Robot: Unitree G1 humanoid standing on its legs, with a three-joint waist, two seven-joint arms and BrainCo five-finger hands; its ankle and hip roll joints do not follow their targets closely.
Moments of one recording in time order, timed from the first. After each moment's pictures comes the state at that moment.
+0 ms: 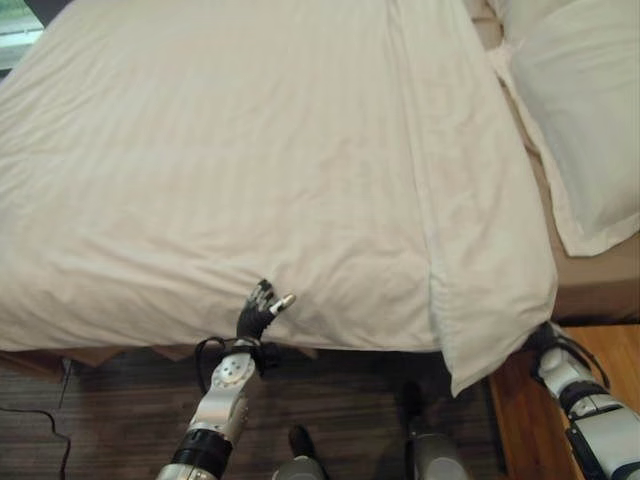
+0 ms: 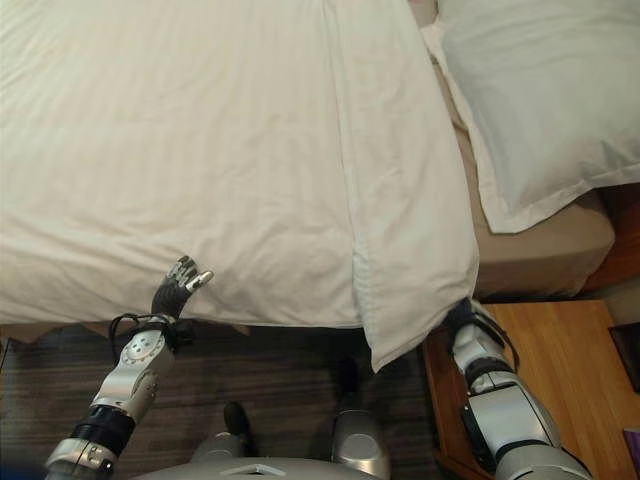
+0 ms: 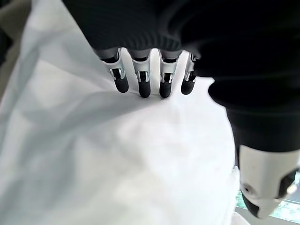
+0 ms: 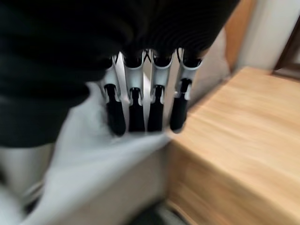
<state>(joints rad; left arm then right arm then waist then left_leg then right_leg) -0.11 0.36 -0.14 0.40 -0.49 -0.10 0.14 -0.44 -0.51 0.22 1.32 -0.43 0.18 -0.22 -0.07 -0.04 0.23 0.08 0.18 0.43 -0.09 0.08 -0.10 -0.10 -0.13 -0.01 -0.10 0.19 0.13</state>
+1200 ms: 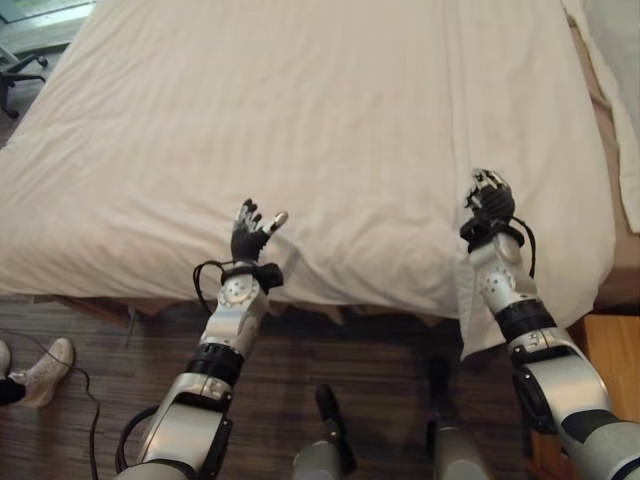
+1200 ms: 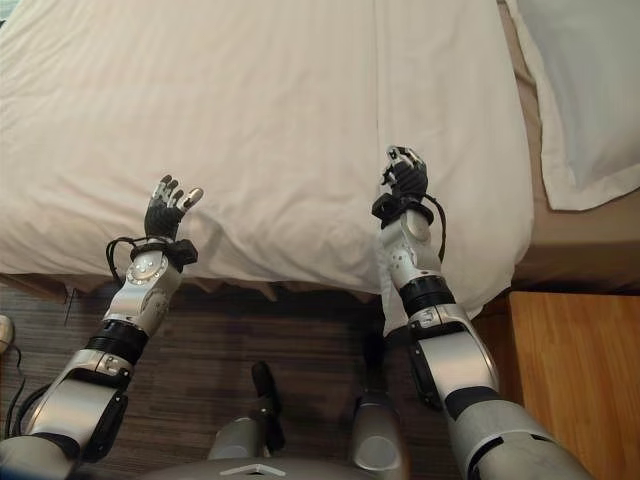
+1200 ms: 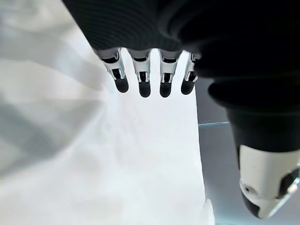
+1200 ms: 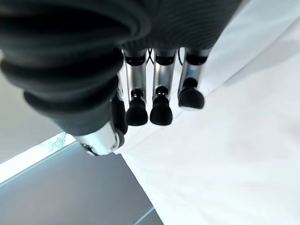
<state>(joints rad) -0.55 0.40 -0.17 0.61 -0.55 -0.17 0.28 -0.82 -0.26 0.08 0.77 0.80 -0.22 -0.25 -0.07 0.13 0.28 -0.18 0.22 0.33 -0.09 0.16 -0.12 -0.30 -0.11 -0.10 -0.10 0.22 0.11</state>
